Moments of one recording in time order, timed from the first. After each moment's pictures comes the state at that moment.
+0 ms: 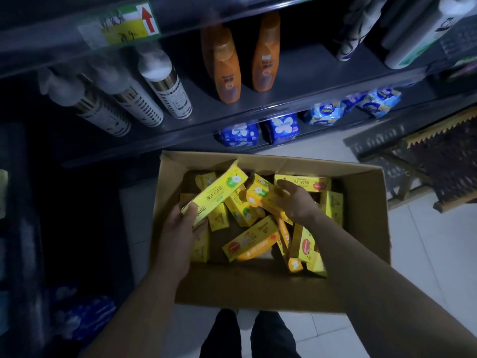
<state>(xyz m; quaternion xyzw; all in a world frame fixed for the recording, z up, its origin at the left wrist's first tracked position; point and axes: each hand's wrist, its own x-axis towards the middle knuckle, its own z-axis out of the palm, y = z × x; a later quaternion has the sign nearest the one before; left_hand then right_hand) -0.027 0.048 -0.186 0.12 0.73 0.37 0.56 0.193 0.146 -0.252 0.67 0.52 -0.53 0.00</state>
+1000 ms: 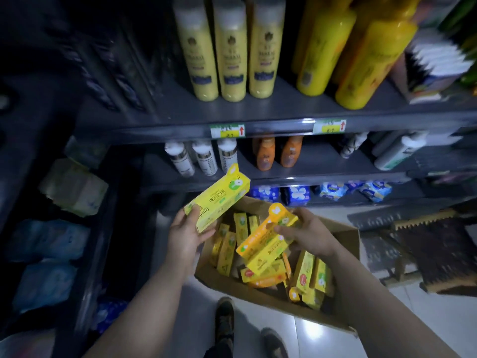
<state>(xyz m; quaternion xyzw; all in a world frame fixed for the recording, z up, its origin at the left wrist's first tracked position) -0.066 0.015 -0.001 0.05 0.68 0.56 0.47 0.169 0.117 -0.036 0.55 0.51 -0.65 -0.09</state>
